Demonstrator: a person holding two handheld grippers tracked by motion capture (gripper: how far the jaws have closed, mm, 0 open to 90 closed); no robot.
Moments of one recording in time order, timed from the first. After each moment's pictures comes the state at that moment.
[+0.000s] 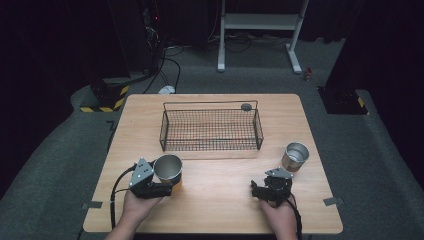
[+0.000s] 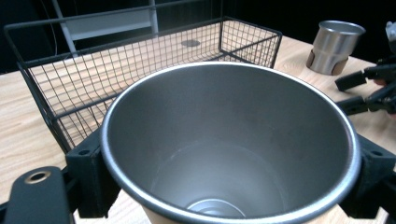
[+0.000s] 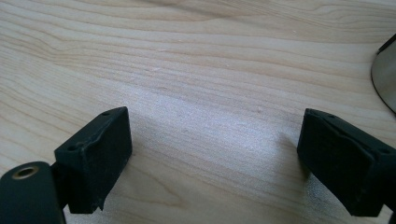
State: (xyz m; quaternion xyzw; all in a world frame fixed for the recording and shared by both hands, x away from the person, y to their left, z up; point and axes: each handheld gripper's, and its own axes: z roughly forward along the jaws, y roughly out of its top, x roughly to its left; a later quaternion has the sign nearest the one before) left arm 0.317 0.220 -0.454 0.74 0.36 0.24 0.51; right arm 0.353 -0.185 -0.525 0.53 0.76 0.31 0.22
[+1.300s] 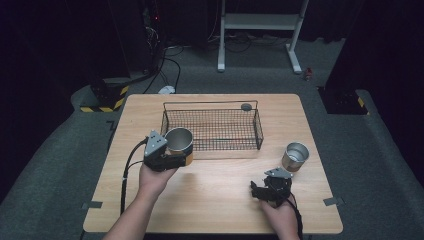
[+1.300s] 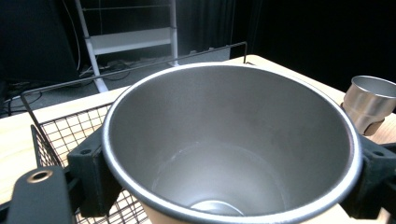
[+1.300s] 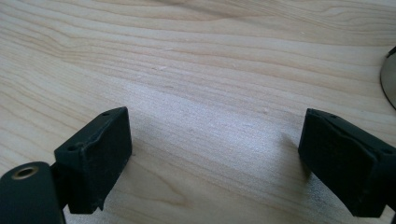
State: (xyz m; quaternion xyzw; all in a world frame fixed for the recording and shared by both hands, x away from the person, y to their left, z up) left arm 0.374 0.185 -0.412 0.71 0.40 0.27 0.52; right arm 0.354 -0.187 -0.526 0.51 0.77 0.31 0.22
